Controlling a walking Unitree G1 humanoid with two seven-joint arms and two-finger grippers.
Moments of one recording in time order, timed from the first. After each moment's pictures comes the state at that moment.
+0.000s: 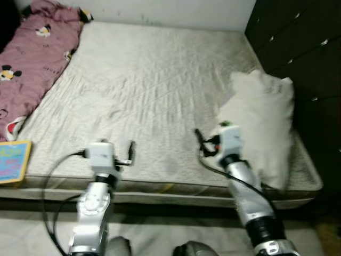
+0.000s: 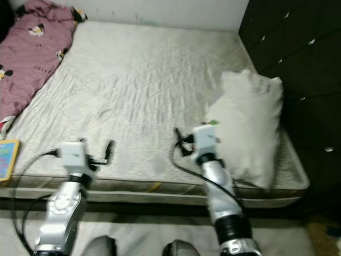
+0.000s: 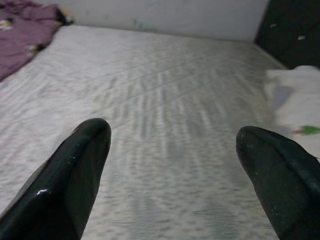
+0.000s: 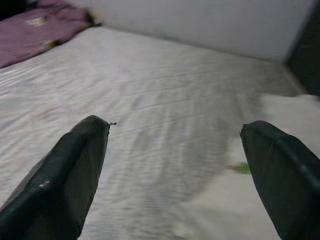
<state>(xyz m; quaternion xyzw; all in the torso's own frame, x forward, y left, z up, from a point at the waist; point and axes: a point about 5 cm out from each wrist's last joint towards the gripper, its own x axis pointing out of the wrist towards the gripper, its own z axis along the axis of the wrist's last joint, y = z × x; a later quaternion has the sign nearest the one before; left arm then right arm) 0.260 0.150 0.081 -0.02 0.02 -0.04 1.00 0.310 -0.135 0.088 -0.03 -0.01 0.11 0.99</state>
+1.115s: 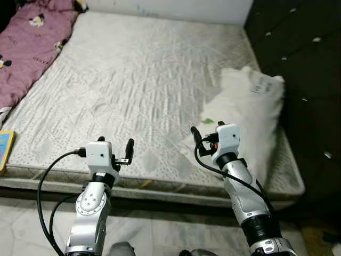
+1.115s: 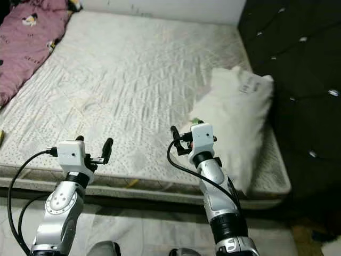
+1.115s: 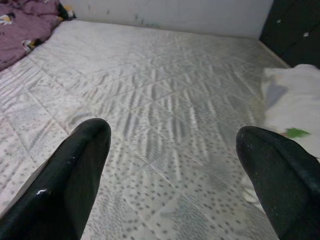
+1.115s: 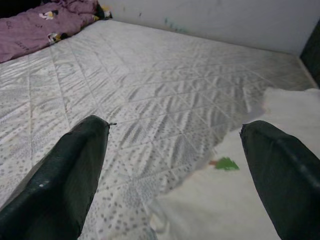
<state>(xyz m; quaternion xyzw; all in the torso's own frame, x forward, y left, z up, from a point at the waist) 0.259 0.154 0.083 -0.02 0.00 -0.04 1.00 0.310 -0.127 0.090 -0.03 -0.01 0.12 0.99</state>
